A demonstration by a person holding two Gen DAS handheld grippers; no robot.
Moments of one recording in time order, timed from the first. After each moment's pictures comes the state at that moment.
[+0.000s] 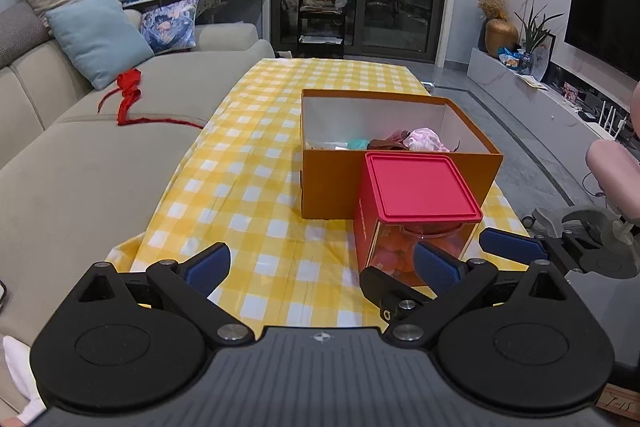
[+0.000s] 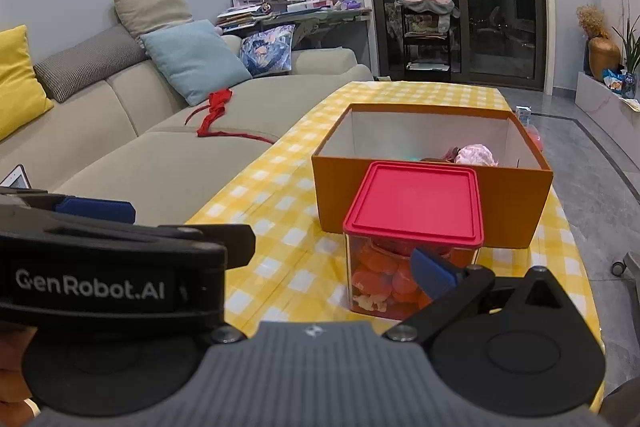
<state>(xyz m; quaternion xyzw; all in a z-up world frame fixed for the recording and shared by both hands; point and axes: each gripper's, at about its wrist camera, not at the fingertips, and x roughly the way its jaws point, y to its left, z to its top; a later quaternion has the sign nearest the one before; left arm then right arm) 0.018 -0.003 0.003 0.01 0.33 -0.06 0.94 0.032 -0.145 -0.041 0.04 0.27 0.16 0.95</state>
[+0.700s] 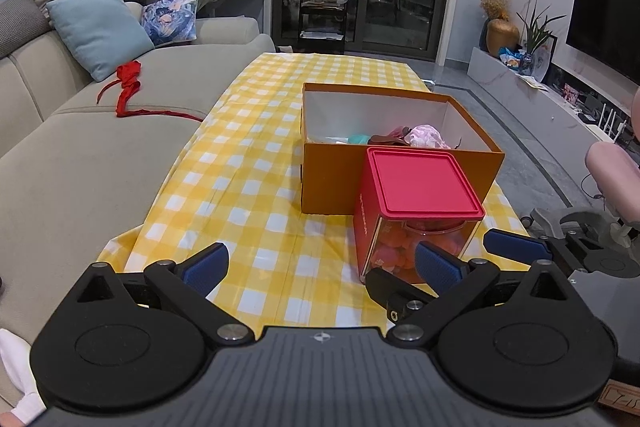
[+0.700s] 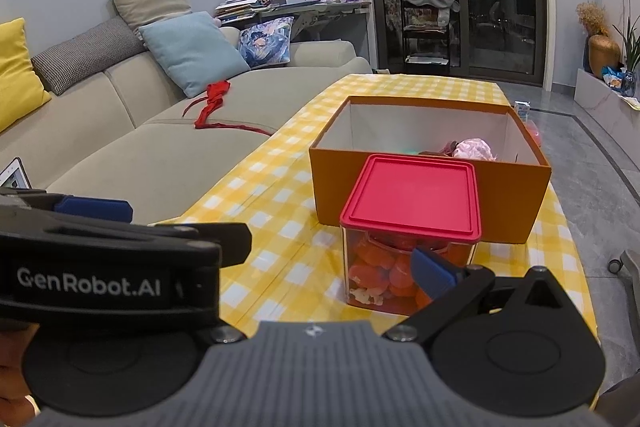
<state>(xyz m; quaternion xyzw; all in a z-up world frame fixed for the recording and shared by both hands) 0.020 0.002 0.001 0.00 0.34 -0.06 0.94 0.034 -0.143 -0.042 0.03 0.29 0.16 0.94</state>
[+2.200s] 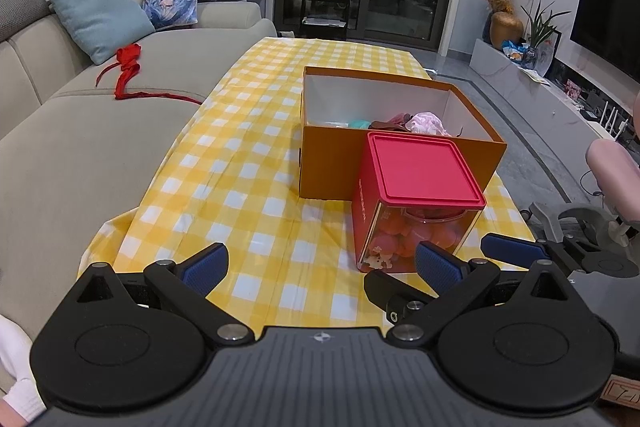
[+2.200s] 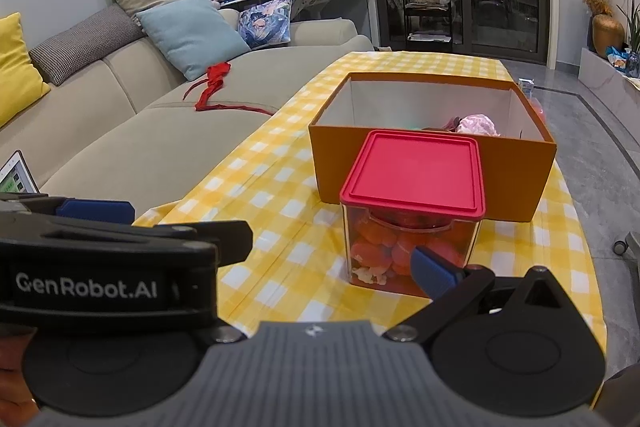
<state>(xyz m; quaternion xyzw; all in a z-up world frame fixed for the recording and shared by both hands) 0.020 -0.005 -0.008 -0.01 0.36 -0.05 0.93 0.039 -0.147 -0.047 0.04 0.32 0.16 0.93</state>
